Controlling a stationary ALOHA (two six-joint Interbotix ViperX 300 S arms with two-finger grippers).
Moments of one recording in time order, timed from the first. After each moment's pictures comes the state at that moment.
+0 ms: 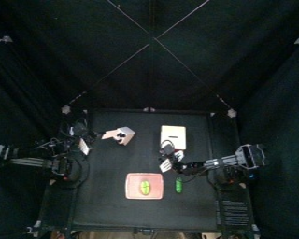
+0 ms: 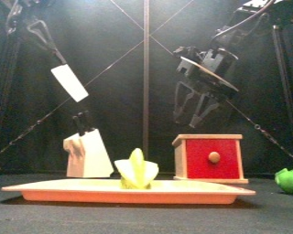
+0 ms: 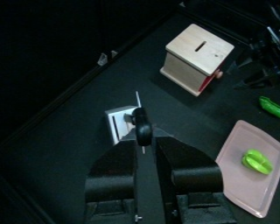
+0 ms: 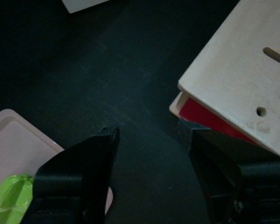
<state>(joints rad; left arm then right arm) 0.00 -0.97 0.68 0.66 1.02 -0.78 0.09 -0.10 0.63 -0.97 0.74 1.70</state>
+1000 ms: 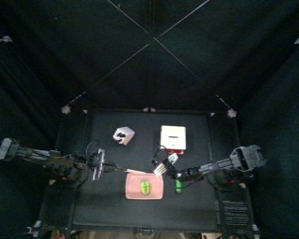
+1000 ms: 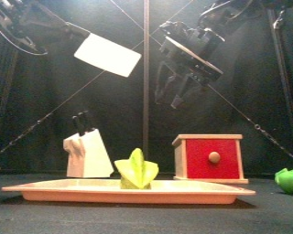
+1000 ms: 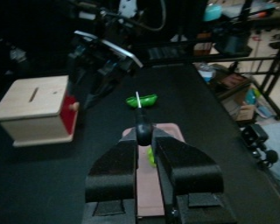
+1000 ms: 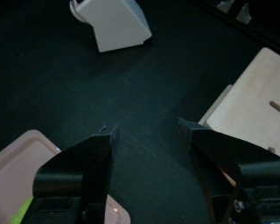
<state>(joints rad) -0.12 -0.84 1.07 0.78 -0.05 -0.72 0.20 0.00 0.46 -1.14 0.89 1.70</state>
